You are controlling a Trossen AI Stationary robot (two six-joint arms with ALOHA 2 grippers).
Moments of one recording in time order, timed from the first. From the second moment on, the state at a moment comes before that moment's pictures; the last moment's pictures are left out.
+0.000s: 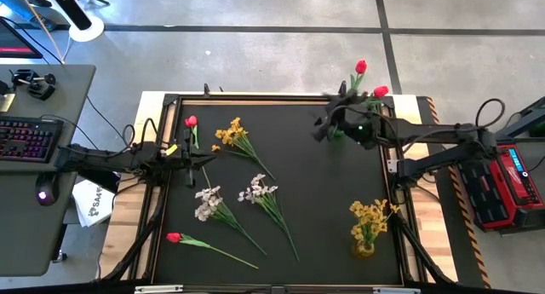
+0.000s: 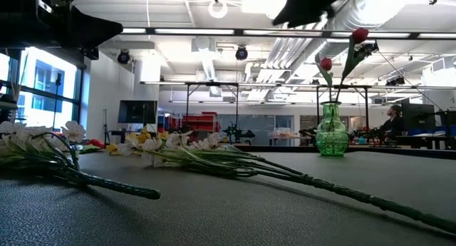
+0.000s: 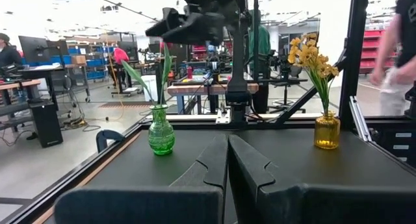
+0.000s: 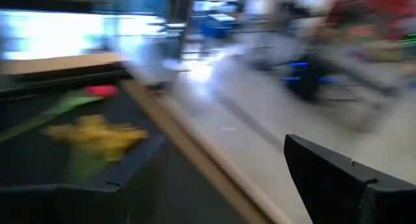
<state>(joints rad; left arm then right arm) -0.06 0.23 0.06 0.28 -0.18 0.08 -0.11 1.19 1.00 -0.13 0.61 -0.05</state>
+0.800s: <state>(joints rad) -0.06 0.23 0.06 0.29 -0.20 0.08 0.01 2.02 1.35 0.09 0.40 0.09</state>
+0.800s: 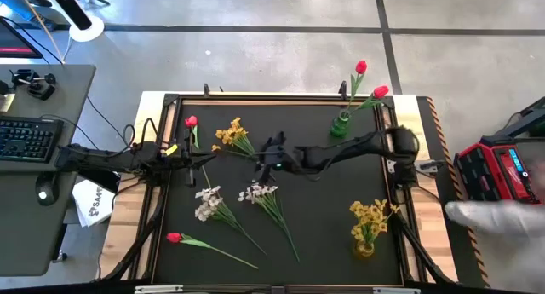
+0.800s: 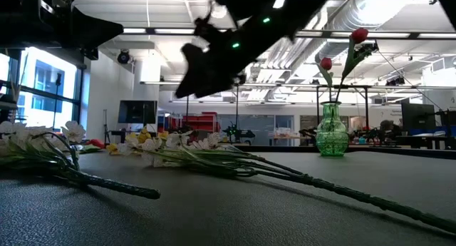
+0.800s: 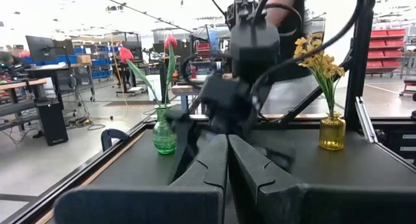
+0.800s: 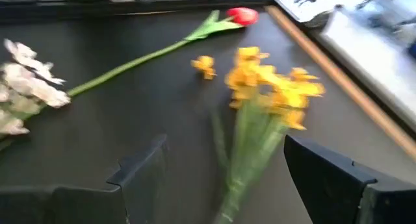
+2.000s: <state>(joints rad) -0.06 0.29 0.06 0.25 -0.20 0.05 0.69 1.53 1.82 -0.91 0.55 0.45</state>
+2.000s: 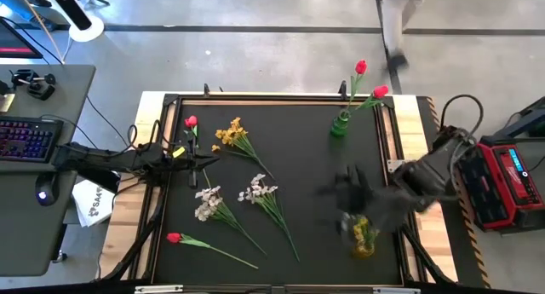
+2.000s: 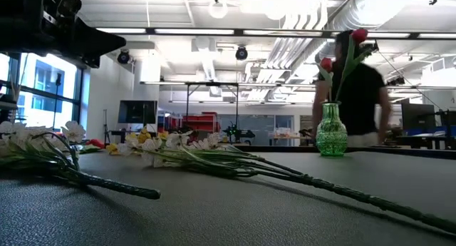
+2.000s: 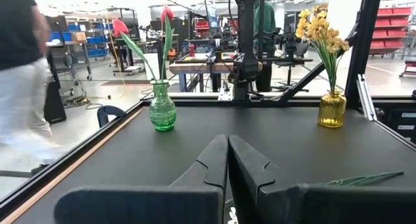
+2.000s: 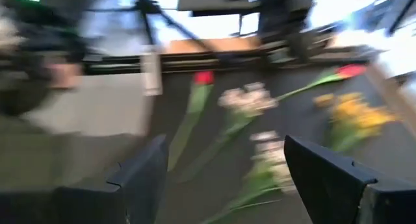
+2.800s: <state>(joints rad) -0.06 0.29 0.06 0.25 -0.20 0.13 1.11 1.86 1.82 -1.25 0.10 2.22</state>
